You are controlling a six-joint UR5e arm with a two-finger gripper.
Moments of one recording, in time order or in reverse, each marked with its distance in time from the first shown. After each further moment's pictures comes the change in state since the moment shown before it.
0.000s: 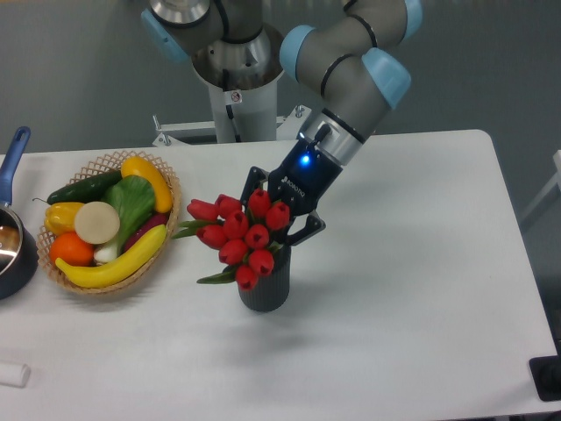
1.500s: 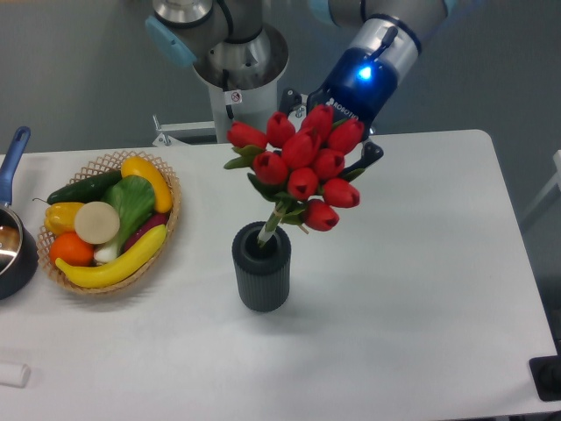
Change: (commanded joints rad) arm 0.107 0.058 0.181 0.000 -0.187 -0.440
